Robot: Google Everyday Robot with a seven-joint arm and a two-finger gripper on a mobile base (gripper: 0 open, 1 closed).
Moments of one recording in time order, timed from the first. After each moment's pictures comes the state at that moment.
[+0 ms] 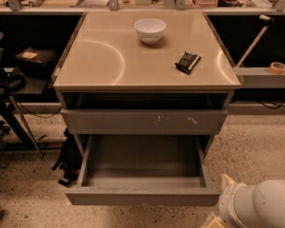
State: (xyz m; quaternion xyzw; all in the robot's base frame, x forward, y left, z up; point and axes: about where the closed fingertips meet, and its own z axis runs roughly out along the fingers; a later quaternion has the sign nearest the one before) arm 0.334 -0.199 0.624 -0.46 0.87 0.03 0.20
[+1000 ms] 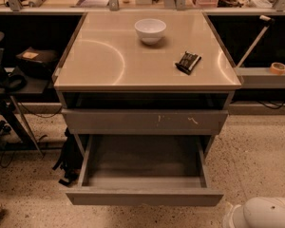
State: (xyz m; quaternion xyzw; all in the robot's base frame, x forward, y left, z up) arm 0.320 -0.256 0.438 -0.44 0.89 0.08 0.11
